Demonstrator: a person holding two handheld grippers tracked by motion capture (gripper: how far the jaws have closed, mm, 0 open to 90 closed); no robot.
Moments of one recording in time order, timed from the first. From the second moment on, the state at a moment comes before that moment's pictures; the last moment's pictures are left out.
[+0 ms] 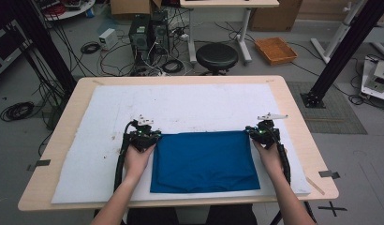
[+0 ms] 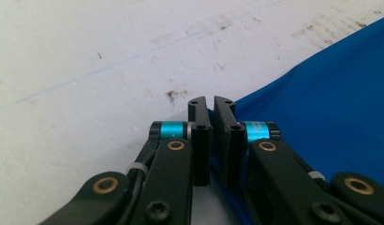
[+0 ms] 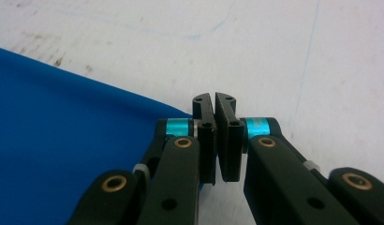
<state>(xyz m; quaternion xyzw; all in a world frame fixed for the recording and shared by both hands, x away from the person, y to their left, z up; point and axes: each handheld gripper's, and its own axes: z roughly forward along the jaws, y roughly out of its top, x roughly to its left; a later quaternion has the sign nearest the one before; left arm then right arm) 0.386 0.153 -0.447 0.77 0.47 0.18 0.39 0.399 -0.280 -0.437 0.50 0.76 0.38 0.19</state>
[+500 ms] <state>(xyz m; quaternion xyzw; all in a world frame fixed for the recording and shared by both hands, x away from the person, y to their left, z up) 0.377 0.155 -0.426 0.76 0.45 0.21 0.42 0.391 -0.280 -0.420 0.48 0.76 0.40 0.21</state>
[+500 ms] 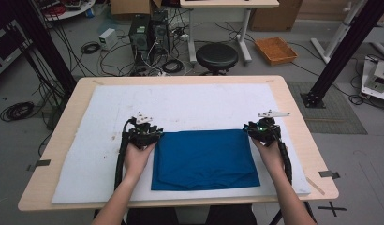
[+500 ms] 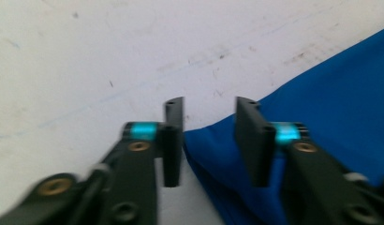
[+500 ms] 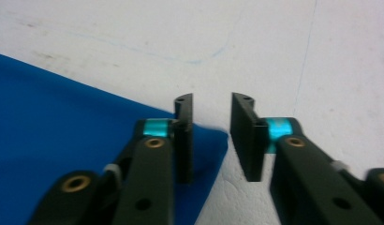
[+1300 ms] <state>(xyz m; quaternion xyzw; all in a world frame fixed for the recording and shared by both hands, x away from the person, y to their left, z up) 0.334 0.182 -0.399 0.74 0.39 0.25 0.48 0.349 -0.316 -0.389 0.46 0.71 0.47 0.25</state>
